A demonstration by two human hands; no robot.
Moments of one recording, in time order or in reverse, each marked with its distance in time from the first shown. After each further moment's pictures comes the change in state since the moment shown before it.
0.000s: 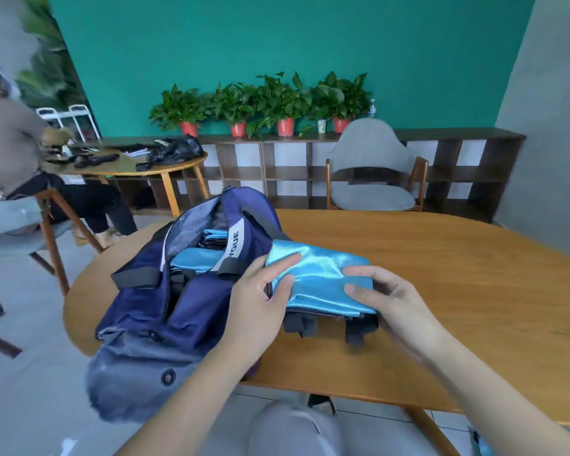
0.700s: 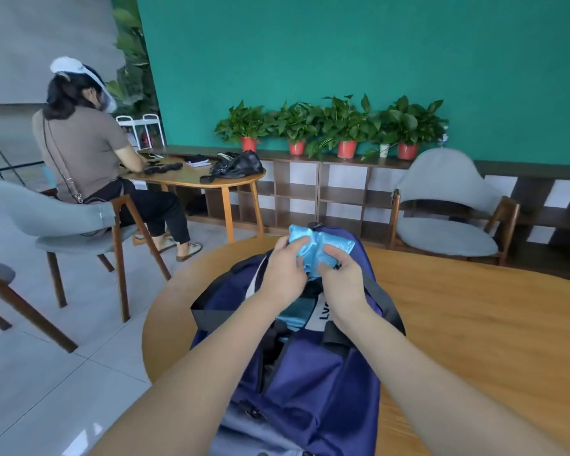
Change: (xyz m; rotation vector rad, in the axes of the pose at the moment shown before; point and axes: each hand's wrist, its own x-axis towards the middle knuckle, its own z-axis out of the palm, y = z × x) left_hand 0.179 -0.143 -0.099 0.428 0.000 -0.057; right_hand 0.192 0.028 0.244 -0.189 0.193 -0.083
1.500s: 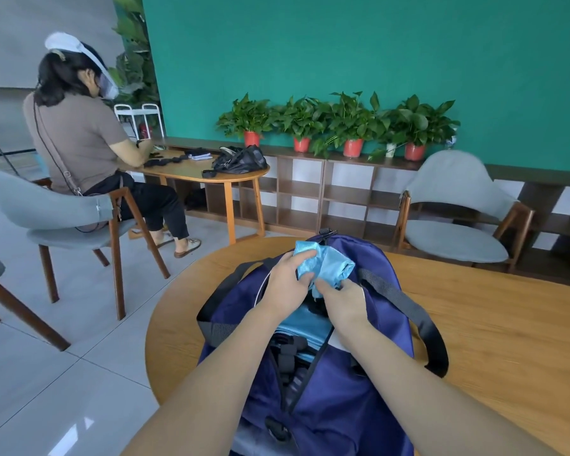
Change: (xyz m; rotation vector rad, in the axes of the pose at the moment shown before) left_hand 0.012 -0.068 0.015 -0.249 -0.085 -0.087; right_hand 0.024 0.045 0.034 -0.280 0.047 0.110
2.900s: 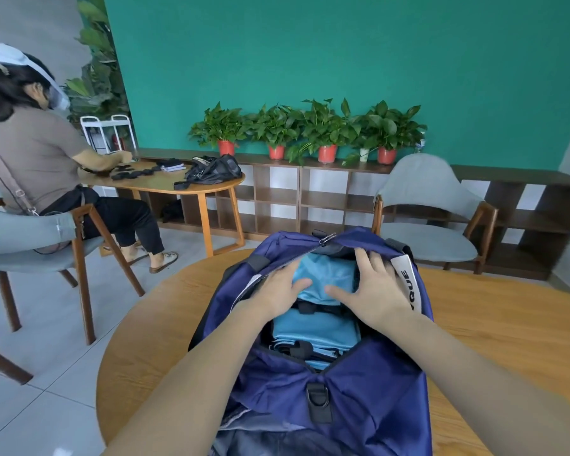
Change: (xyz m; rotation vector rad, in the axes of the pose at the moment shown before) left_hand 0.052 0.005 0.043 0.240 -0.326 -0.037; right_hand 0.051 -0.016 -0.119 -0.839 -0.022 -0.399
